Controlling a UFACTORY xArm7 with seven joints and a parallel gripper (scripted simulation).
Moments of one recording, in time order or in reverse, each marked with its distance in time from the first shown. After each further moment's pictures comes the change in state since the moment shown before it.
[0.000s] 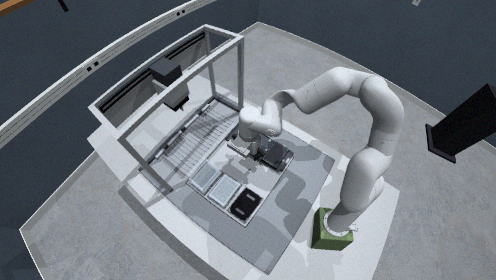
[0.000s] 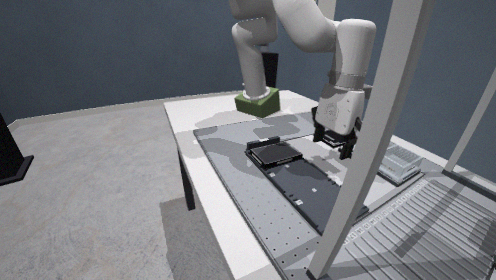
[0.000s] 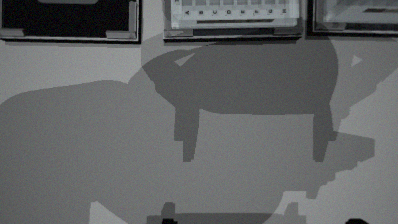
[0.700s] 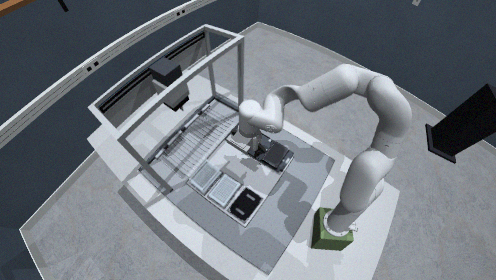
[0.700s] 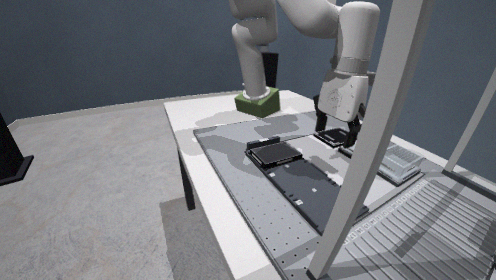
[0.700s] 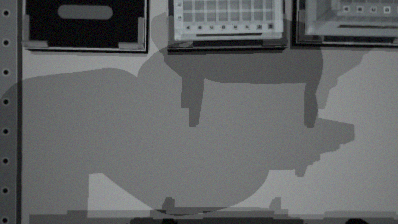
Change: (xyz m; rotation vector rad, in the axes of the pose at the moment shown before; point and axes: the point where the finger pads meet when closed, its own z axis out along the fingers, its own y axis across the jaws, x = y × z) arm 0.000 0.000 -0.031 -0.001 0.000 0.000
